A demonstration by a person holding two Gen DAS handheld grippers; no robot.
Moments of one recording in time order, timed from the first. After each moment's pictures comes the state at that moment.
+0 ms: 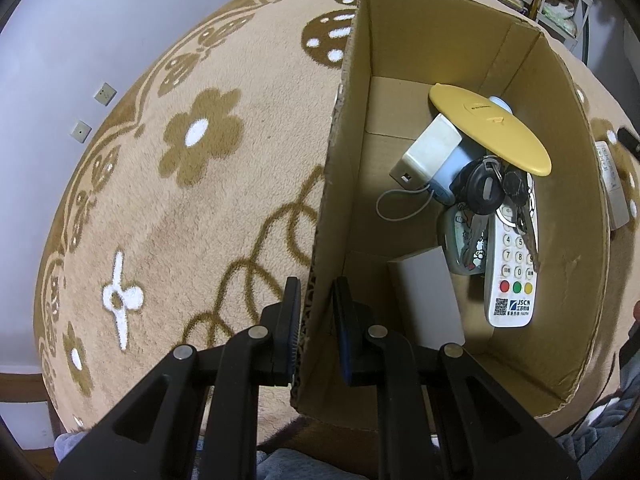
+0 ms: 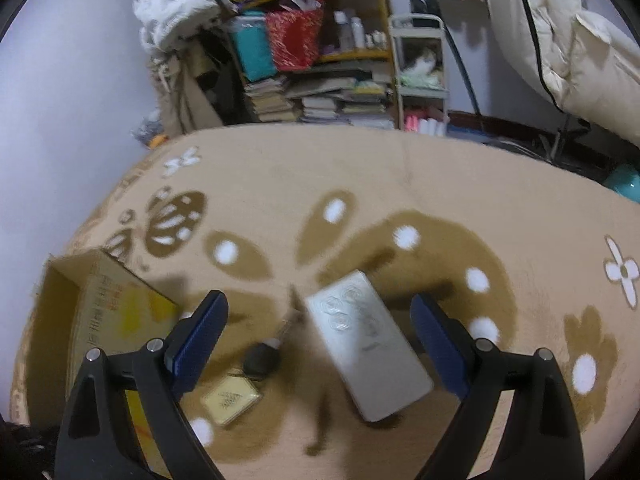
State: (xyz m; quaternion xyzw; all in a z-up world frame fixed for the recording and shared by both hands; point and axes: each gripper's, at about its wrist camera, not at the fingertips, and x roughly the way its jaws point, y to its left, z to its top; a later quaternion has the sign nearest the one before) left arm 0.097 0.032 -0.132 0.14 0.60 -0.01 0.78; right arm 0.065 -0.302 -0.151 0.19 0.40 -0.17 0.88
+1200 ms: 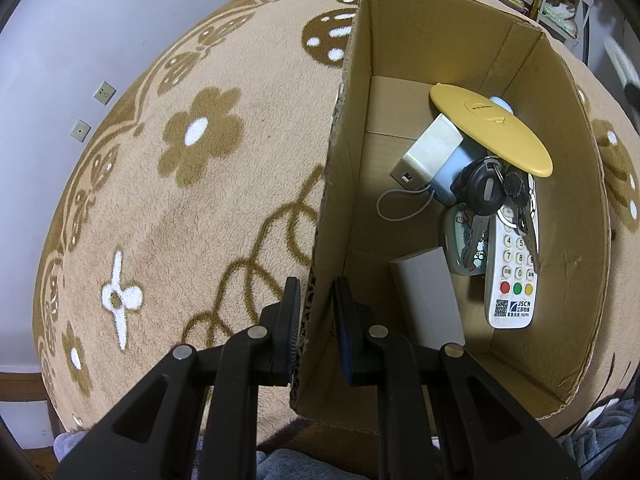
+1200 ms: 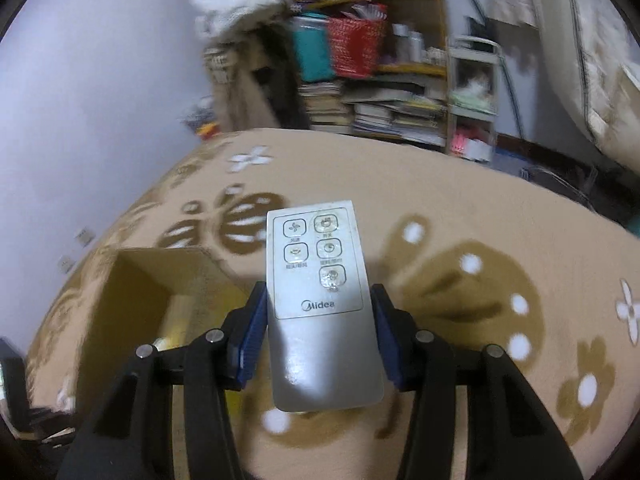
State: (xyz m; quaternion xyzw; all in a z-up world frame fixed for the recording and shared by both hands) left arm 0.097 0.031 -0.134 0.14 0.61 -0.01 0.78; right arm 0.076 -0.230 -0.081 0.15 0.38 -0.05 0.91
